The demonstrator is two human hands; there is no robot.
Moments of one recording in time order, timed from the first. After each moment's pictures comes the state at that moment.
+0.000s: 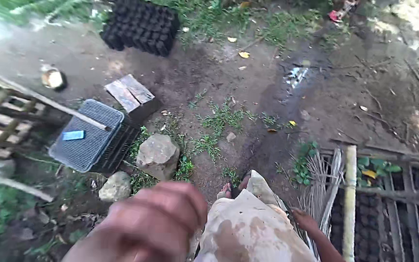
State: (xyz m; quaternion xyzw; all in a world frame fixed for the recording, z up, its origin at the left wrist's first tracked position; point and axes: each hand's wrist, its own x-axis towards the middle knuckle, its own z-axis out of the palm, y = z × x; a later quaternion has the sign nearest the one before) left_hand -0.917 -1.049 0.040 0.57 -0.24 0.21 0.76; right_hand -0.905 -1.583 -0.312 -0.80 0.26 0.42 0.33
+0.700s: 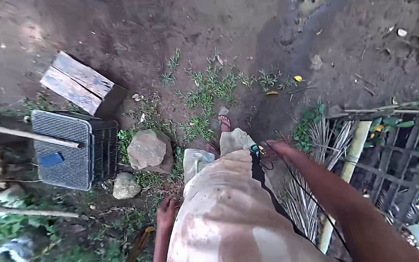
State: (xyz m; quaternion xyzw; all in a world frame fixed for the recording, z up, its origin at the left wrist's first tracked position) left_hand -0.825 -0.950 -0.246 0.65 0.52 -0.24 0.50; right_hand -0.513 -1.410 -0.344 -0.63 0.33 0.58 0.40
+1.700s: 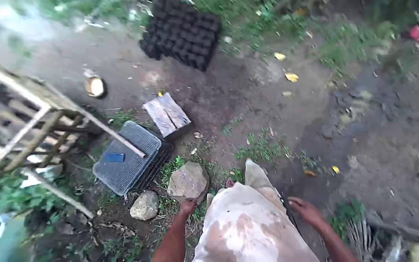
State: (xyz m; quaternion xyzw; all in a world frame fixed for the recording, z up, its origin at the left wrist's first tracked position) left_hand -0.768 -0.696 -0.369 0.57 0.58 -0.30 0.50; right_hand -0.482 -1.187 -0.281 -0.81 0.03 0.51 0.29
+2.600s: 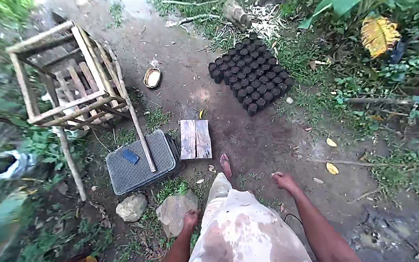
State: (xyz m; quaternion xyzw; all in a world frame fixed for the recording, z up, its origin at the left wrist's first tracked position) left_hand -0.480 -0.571 -0.363 0.43 0.74 -0.13 0.51; right_hand 0.023 -0.677 -0.341 -0.80 -0.10 0.56 0.19
